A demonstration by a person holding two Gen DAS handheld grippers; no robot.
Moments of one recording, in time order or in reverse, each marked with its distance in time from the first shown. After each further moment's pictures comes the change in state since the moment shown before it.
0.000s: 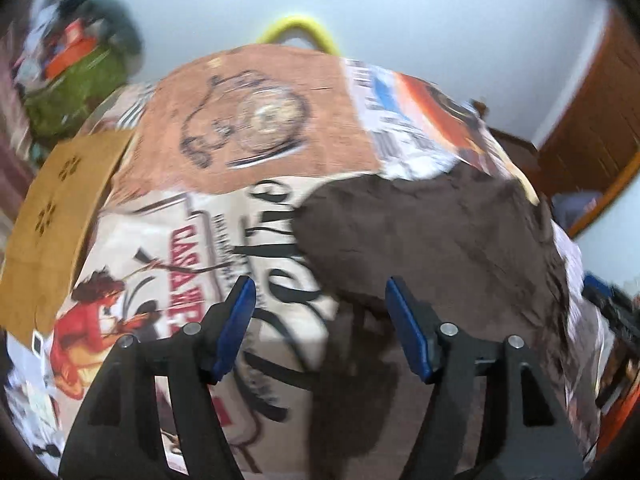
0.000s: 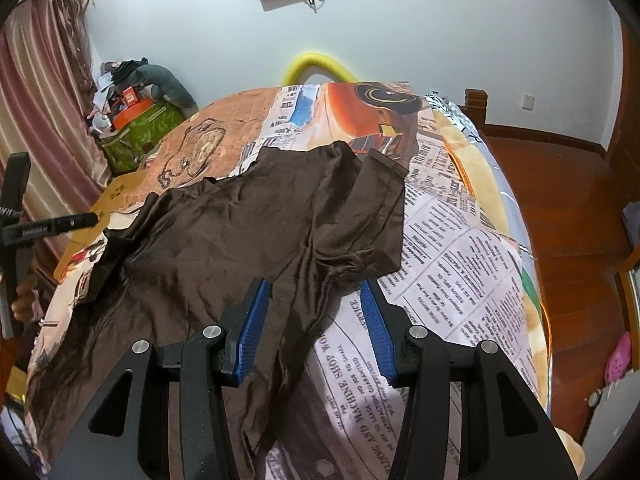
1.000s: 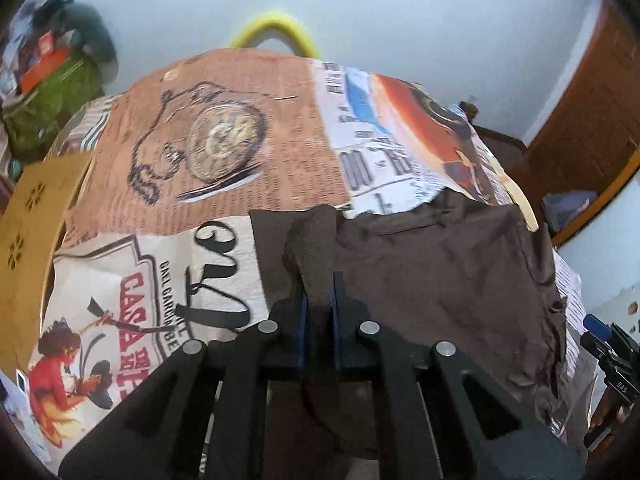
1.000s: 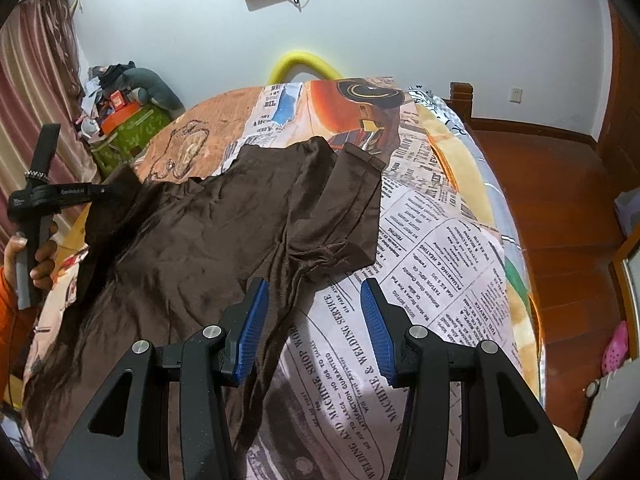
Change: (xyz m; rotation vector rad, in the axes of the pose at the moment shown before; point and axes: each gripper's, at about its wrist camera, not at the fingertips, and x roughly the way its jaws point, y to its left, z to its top) left arm 0.047 -0.056 0.052 0.075 0.008 -0.057; right arm -0.007 -0.015 -0.008 0.038 0.000 -0.025
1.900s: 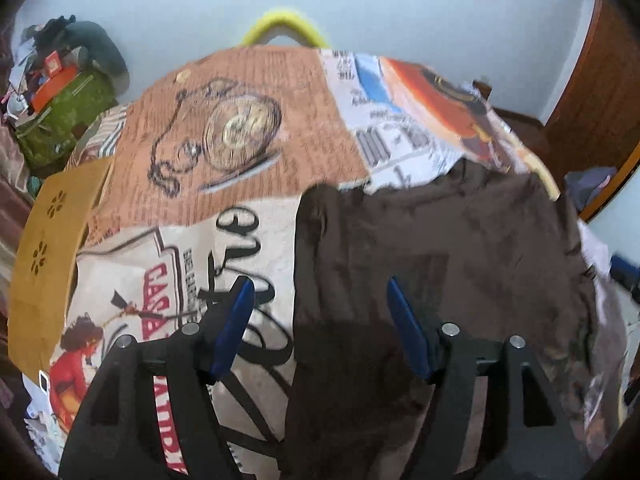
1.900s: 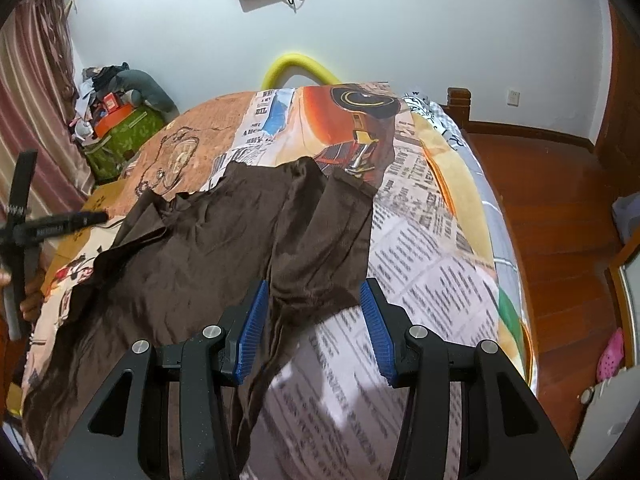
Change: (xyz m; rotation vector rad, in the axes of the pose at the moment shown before) left arm 0.005 0.003 -0.023 0.055 0.022 0.114; right arm 0.015 -0.006 0.029 -0.013 0.007 -0.026
